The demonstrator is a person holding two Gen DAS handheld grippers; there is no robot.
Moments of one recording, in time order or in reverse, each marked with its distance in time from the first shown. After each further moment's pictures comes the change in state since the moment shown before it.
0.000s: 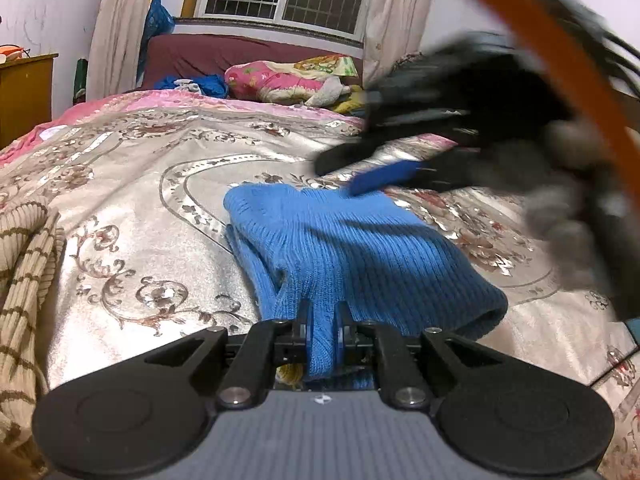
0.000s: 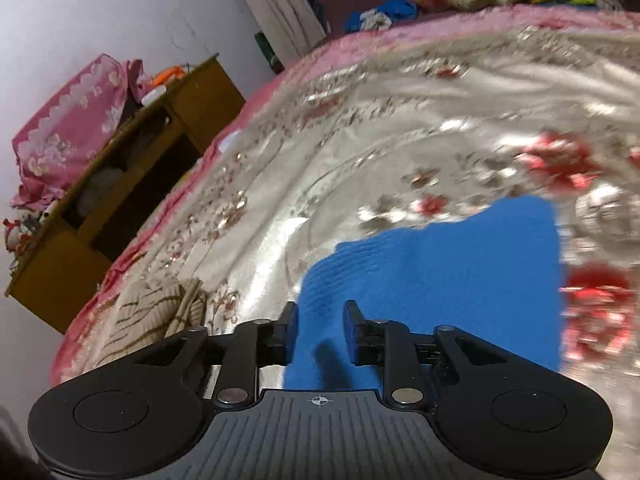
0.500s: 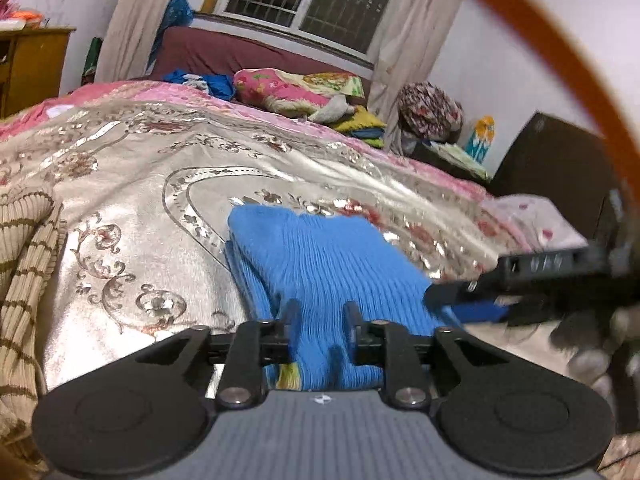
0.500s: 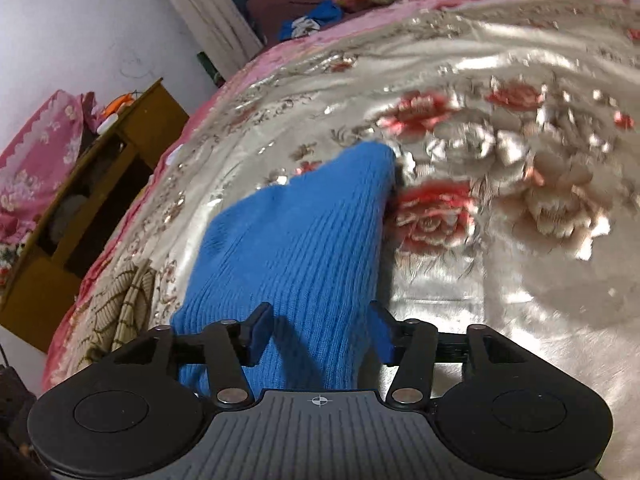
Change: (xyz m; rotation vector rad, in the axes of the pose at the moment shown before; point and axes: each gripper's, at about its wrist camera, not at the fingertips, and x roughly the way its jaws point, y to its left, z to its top) left arm -0.014 0.014 0.015 -0.152 -0.043 -0.065; right arm -0.074 -0.080 -0.061 0.156 -0.013 -0.082
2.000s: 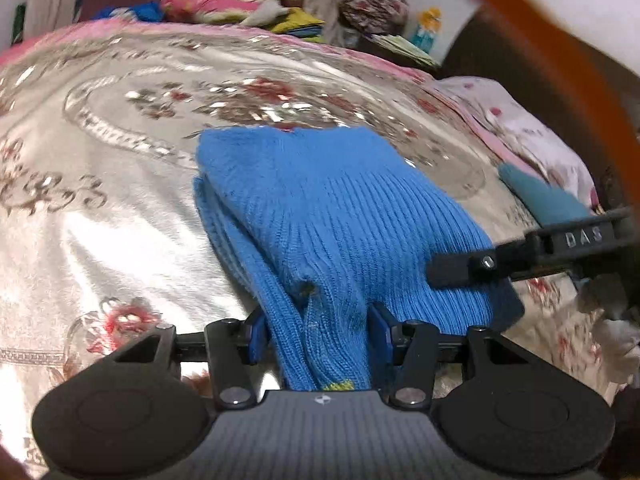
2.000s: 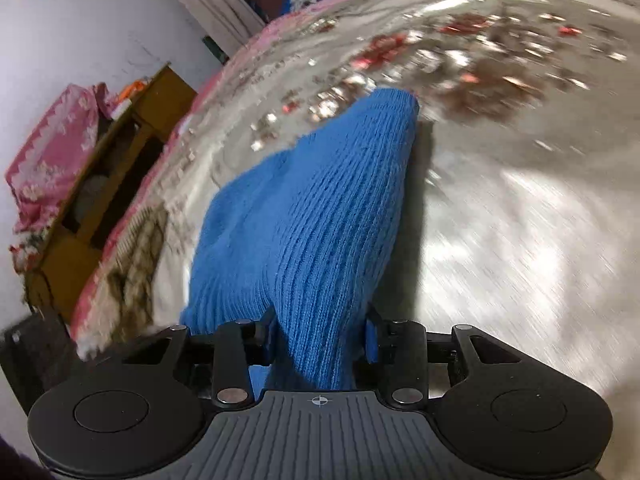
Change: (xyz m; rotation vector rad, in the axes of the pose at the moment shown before) left arm 0.004 -0.084 -0.069 0.172 0.312 -0.096; right arm -0.064 -0.045 -0.085 0.041 0.087 0.040
